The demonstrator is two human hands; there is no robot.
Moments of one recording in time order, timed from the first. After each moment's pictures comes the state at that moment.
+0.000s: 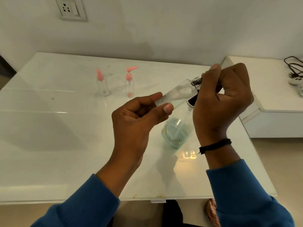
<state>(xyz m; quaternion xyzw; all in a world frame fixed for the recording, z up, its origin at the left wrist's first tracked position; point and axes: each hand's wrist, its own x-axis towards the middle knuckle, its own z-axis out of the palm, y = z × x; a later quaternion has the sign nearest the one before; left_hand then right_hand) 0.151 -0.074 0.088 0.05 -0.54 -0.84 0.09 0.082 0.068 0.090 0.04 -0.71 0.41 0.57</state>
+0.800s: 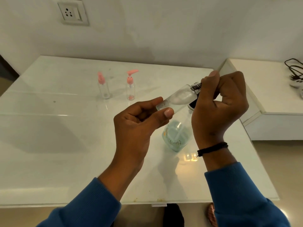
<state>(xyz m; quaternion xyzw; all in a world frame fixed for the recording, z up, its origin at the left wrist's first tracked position) 0.152 -0.073 0.087 0.06 -0.54 -0.84 0.09 0.083 0.068 0.082 0.04 -0.70 0.44 0.57</state>
